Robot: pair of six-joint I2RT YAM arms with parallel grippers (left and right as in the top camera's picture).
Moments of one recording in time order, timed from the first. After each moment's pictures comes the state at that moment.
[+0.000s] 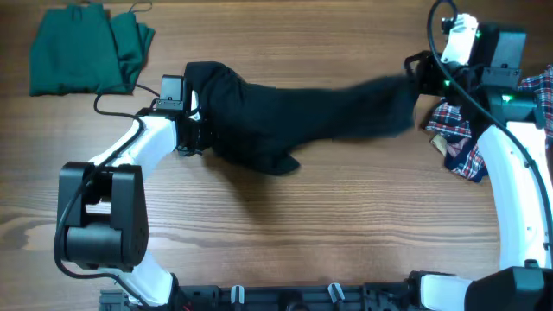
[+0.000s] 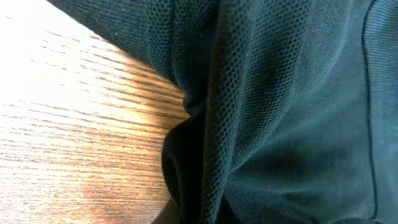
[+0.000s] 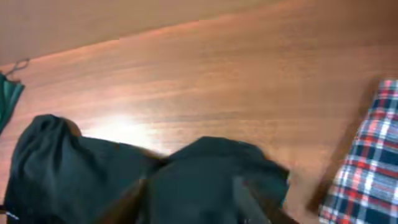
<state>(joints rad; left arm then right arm) -0.10 1.83 1.04 -0.47 0.24 -0.49 -0.08 1.47 1.32 -0.62 -0.27 0.13</state>
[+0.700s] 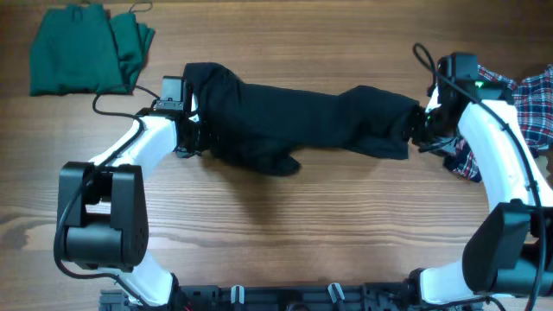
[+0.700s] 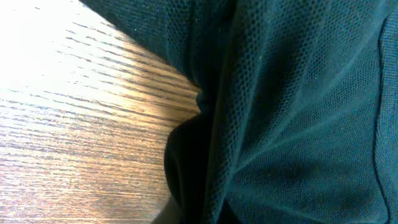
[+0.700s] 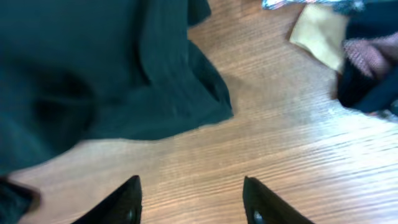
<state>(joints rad) -0.10 1.83 1.04 -0.49 0.19 -0.49 -0.08 1.66 1.25 -1.04 -0.07 0.31</state>
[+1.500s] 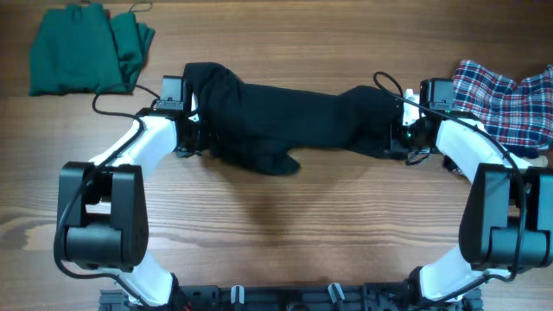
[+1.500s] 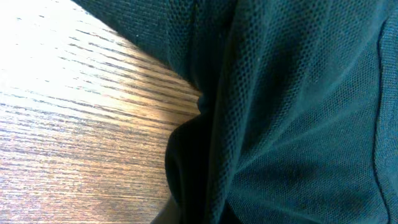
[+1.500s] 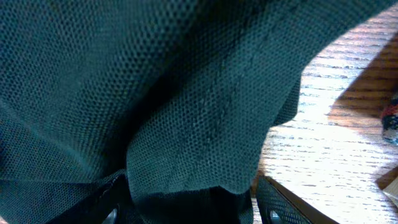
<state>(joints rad) -0.10 1.83 1.04 -0.49 0.19 -0.48 -0.08 1.80 0.99 -0.50 -0.10 -0.06</state>
